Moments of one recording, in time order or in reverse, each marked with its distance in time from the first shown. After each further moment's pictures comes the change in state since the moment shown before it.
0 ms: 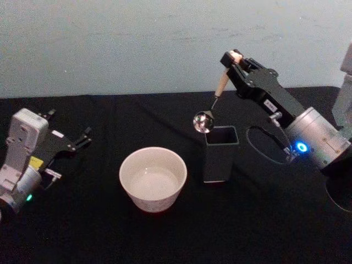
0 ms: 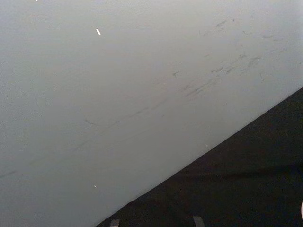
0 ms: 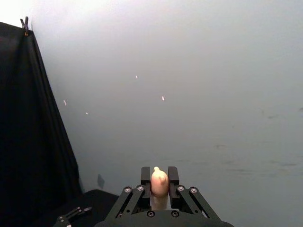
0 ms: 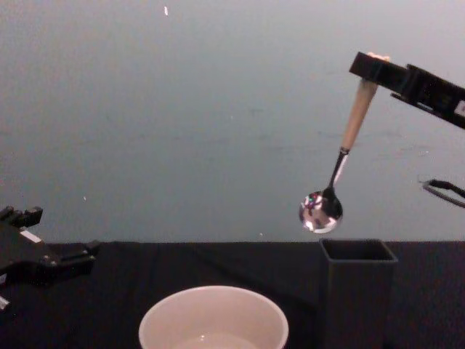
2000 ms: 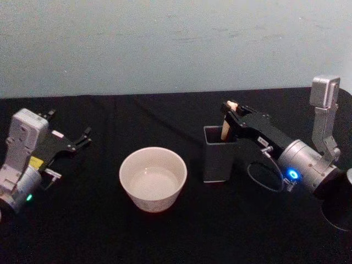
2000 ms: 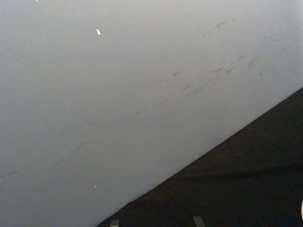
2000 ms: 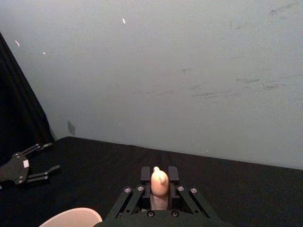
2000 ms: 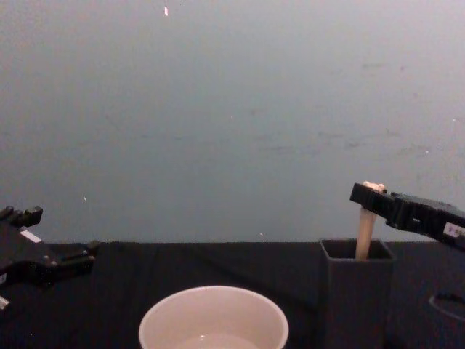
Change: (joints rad) left arm 0.000 0.000 0.000 0.000 0.000 0.000 0.000; right arm 0.001 -0.021 -0.013 0.188 -0.109 0.067 -0.014
